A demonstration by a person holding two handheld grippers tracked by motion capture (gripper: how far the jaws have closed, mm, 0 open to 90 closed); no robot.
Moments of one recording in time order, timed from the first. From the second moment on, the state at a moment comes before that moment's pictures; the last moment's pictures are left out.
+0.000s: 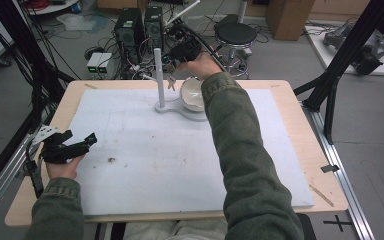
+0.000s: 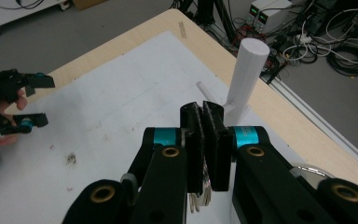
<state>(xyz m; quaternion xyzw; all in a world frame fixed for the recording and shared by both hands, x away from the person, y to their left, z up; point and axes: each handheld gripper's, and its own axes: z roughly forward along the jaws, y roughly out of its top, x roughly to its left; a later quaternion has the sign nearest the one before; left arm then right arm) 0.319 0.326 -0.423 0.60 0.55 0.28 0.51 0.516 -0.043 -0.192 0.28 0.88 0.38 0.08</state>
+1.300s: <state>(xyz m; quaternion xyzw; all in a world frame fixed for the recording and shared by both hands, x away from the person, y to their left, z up) 0.312 0.335 -0.425 0.60 0.55 0.29 0.50 0.541 0.000 -0.212 0.34 0.84 0.40 0.13</state>
